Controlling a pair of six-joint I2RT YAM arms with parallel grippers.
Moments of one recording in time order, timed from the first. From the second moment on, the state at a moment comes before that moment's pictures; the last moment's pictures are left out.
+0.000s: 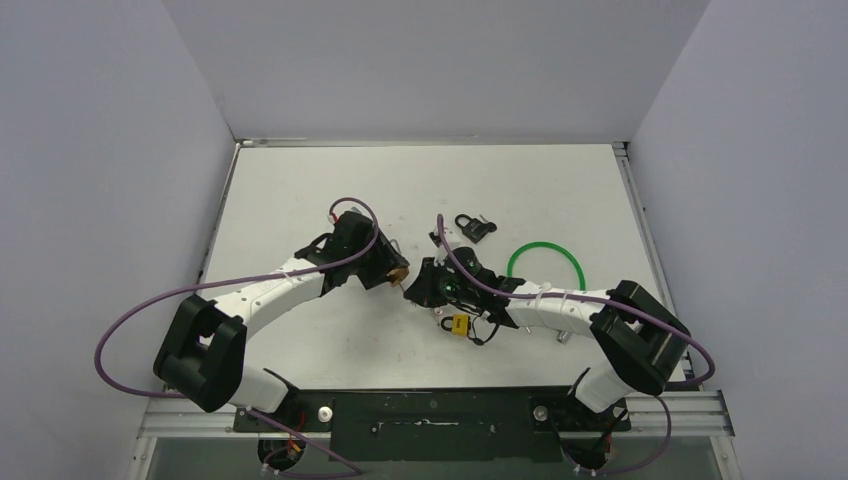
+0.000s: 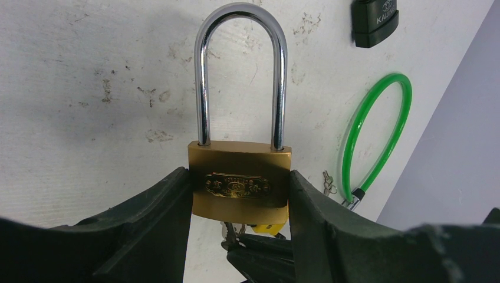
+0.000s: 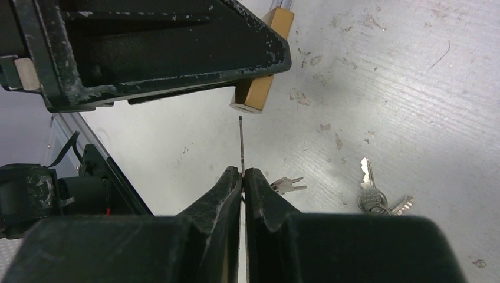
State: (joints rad) left arm -0.55 1.42 0.86 -0.27 0.06 -1.10; right arm 0.87 1.54 0.74 0.26 -0.15 0.68
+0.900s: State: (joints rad) left arm -0.55 1.42 0.83 -0.23 0.06 -1.10; right arm 0.85 1.53 0.72 0.29 -0.13 0.71
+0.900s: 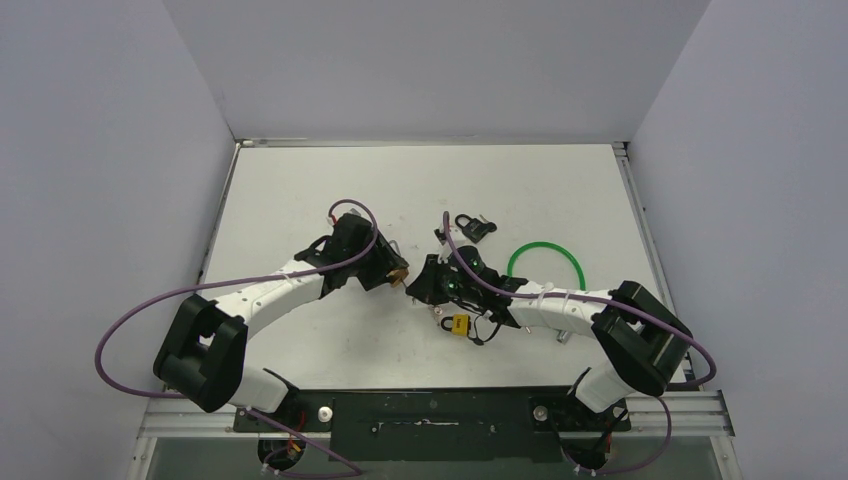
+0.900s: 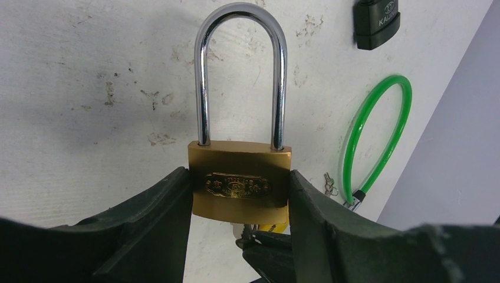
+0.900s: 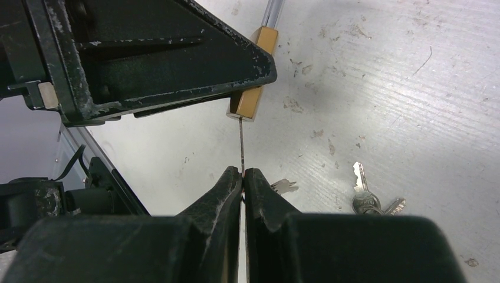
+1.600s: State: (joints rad) left arm -0.54 1.42 0.79 -0.18 0.06 -1.15; right arm 0.84 1.57 0.78 0.22 -0.13 0.73
